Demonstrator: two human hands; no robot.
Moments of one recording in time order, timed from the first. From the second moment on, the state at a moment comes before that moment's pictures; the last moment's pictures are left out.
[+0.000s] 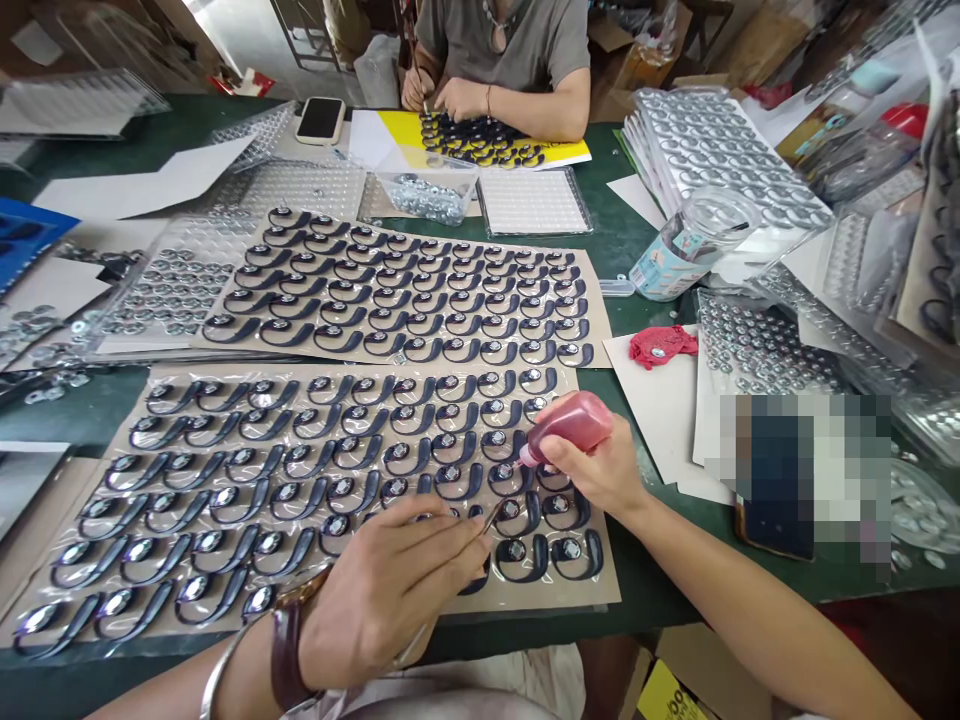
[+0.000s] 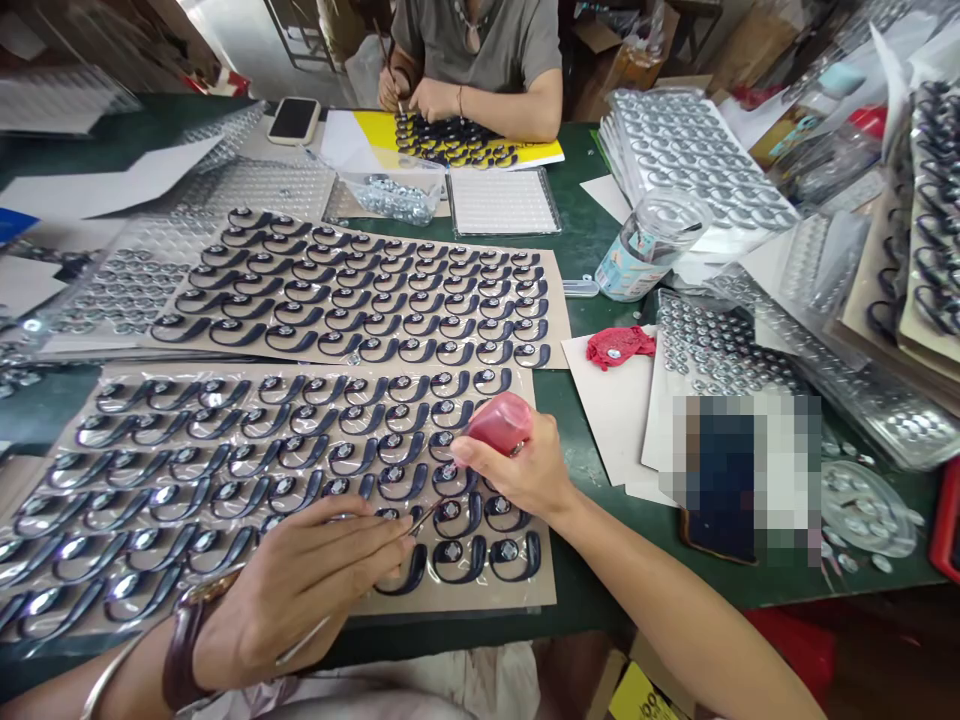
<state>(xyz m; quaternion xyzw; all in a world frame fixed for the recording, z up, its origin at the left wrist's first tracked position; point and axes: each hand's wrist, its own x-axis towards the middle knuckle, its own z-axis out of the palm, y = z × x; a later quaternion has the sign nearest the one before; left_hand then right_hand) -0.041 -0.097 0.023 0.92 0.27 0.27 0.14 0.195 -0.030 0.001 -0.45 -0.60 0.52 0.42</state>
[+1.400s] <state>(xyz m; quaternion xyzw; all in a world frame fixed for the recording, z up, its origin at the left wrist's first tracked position) -0.022 -0.102 0.015 0.97 0.18 0.16 -0.07 0.184 -0.026 -0.021 -0.47 -0.66 0.39 0.44</state>
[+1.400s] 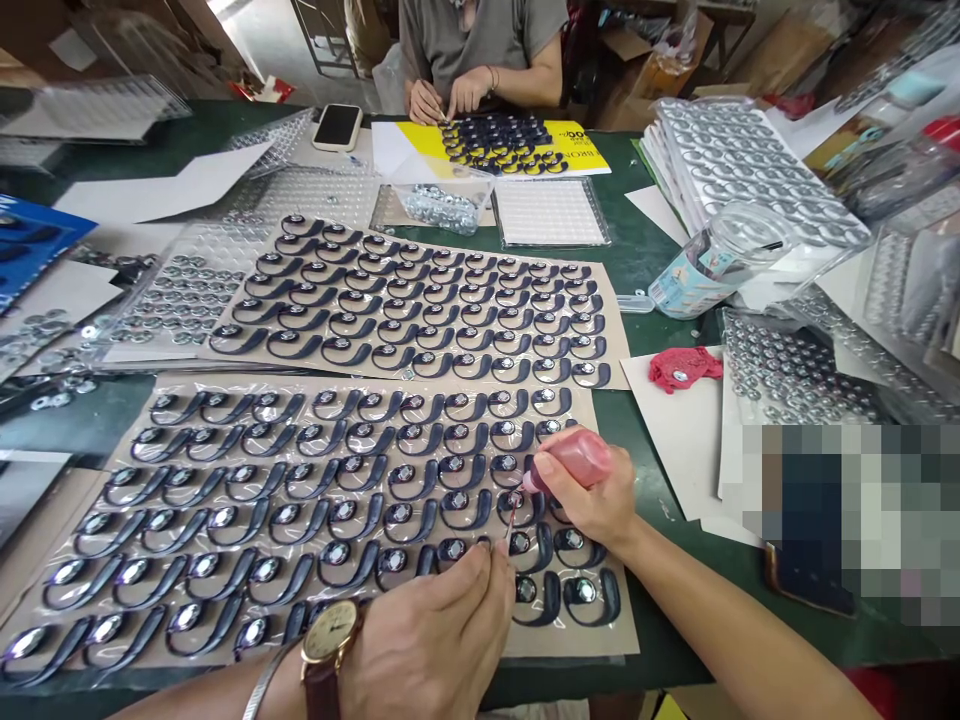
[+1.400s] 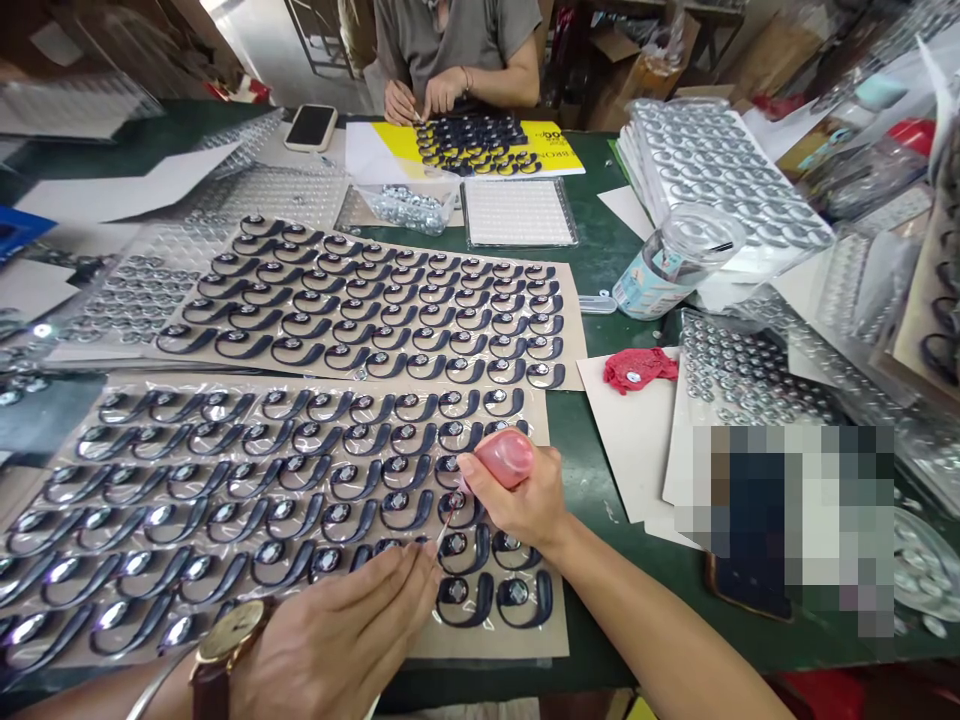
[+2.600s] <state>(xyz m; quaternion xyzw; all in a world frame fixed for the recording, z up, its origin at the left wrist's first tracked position) -0.024 -0.098 0.018 0.95 0.23 0.19 0.00 0.189 -0.024 -0.010 -0.48 -0.68 0.36 0.42</state>
